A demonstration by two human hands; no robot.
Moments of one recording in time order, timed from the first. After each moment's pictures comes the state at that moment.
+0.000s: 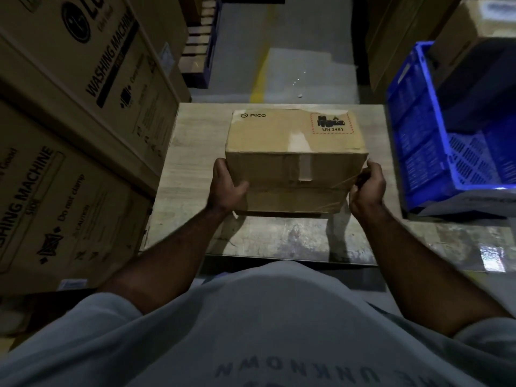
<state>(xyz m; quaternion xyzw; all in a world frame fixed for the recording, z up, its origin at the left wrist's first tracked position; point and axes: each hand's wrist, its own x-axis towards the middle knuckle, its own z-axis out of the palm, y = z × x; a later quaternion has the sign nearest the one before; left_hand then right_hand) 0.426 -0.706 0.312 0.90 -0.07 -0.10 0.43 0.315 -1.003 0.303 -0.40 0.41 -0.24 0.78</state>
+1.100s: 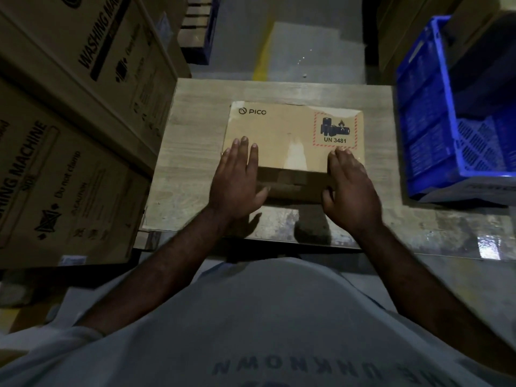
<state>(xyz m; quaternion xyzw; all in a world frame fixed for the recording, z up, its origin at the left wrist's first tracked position) 0.372 -0.712 0.345 0.95 -0.32 0.00 0.02 0.254 -0.949 0.350 -0.98 0.10 -0.06 0.15</state>
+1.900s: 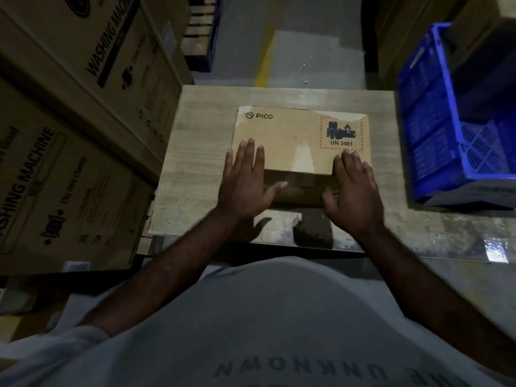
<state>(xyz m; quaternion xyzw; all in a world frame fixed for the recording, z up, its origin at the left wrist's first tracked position) 0.375 -0.716 0.352 0.95 -0.29 -0.04 0.06 0.258 -0.937 0.354 -0.98 0.12 -0.06 0.13</state>
